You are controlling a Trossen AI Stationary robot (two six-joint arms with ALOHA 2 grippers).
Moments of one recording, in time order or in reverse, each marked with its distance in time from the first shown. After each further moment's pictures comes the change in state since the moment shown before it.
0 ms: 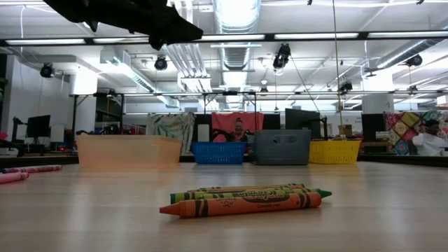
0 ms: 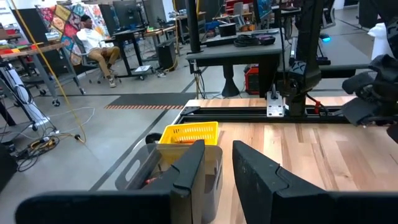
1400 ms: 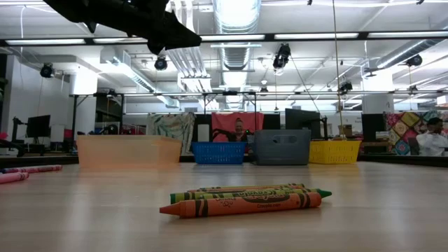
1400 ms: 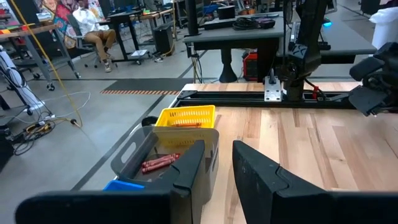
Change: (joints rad) left arm -0.001 0.000 0.002 -0.069 0.000 -0.023; right arm 0.006 0.045 0.033 0.048 -0.139 -0.052
